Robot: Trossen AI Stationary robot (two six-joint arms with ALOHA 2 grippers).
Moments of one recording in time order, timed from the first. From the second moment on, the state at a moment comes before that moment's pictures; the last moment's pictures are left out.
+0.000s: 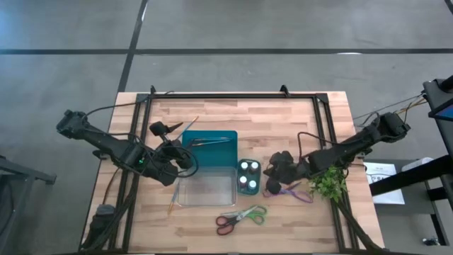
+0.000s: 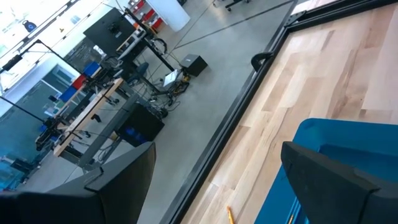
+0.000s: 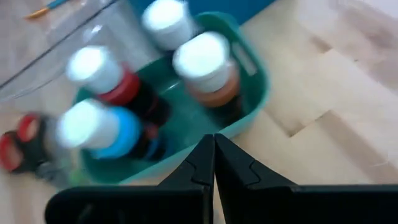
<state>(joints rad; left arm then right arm) -0.45 1.23 1.07 -0.80 -1.25 -0.25 0.39 1.30 0.63 -0.20 0.39 0.94</state>
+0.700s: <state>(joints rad) -0.45 1.23 1.07 -0.79 -1.23 -0.25 0.56 1.60 0.89 -0.22 0.37 1.02</state>
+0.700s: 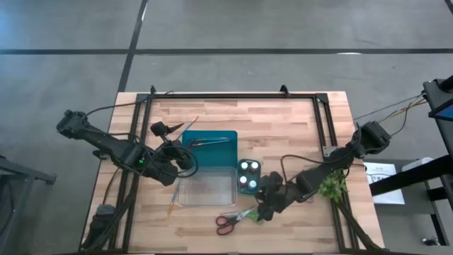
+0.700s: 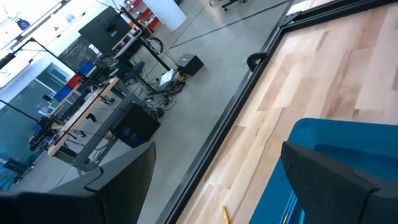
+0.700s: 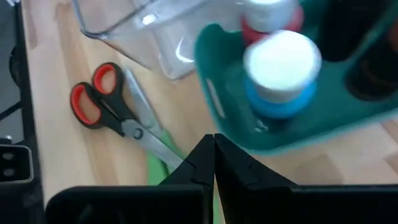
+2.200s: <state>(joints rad) -0.45 1.23 1.07 -0.79 -1.22 -0.25 0.53 1.63 0.96 -0.43 0.41 1.04</state>
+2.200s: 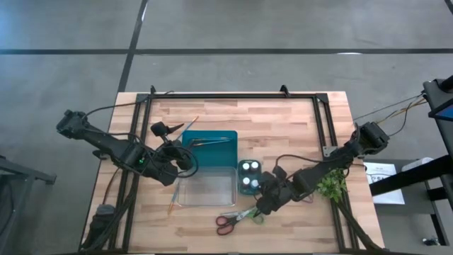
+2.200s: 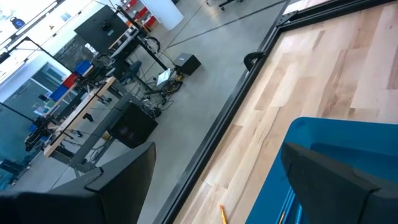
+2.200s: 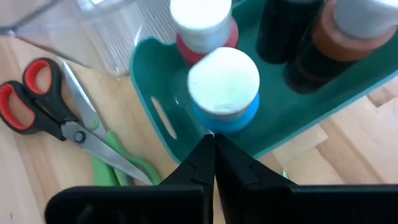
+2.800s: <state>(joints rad) -0.45 1.23 1.07 -0.79 -1.21 -0.25 0.55 1.58 1.00 -0.47 0.45 1.02</state>
